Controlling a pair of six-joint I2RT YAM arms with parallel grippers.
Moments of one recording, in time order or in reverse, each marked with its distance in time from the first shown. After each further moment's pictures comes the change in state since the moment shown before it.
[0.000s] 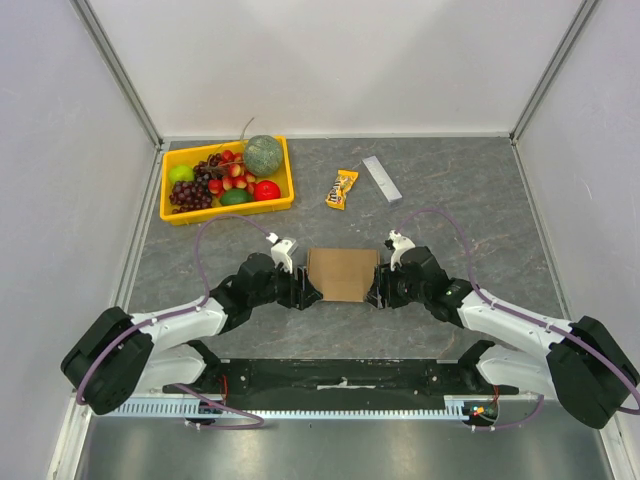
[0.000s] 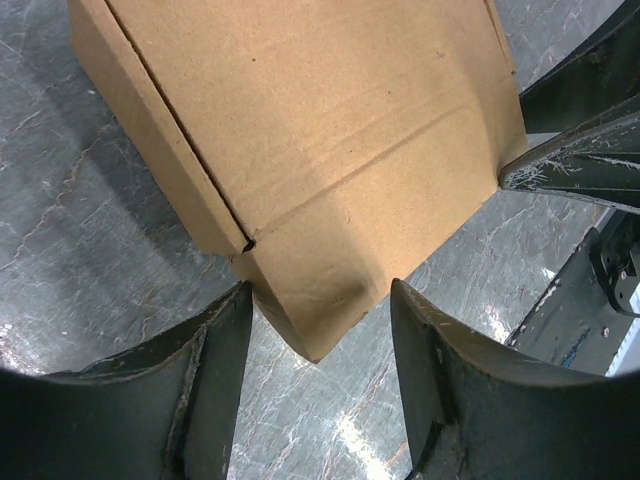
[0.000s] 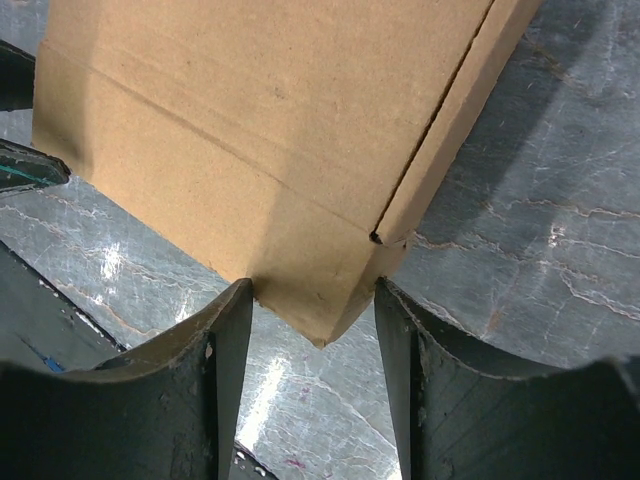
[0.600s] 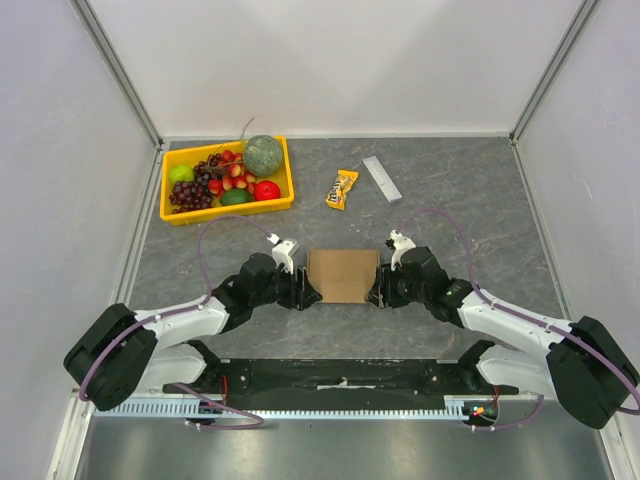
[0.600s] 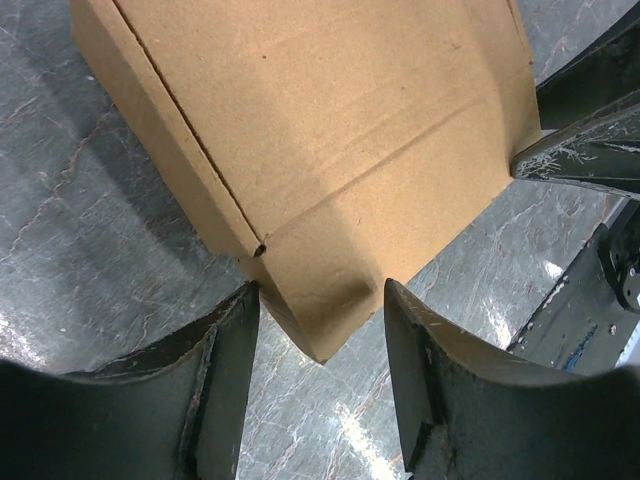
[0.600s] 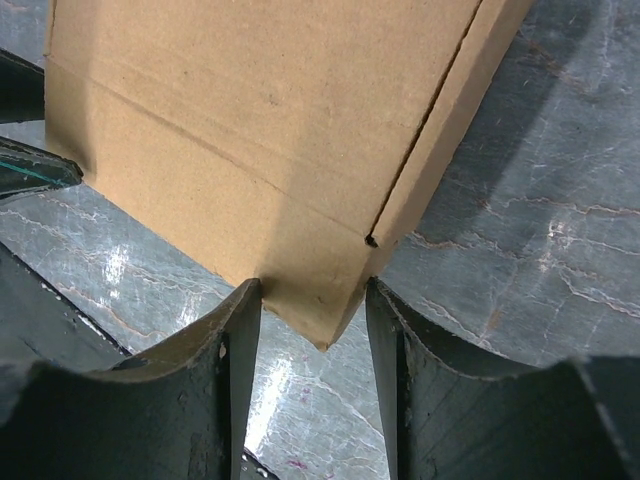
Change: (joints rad) left arm 0.000 0.022 0.000 0.003 0.005 0.000; right arm 0.000 0.000 -0.002 0.002 0.000 0.014
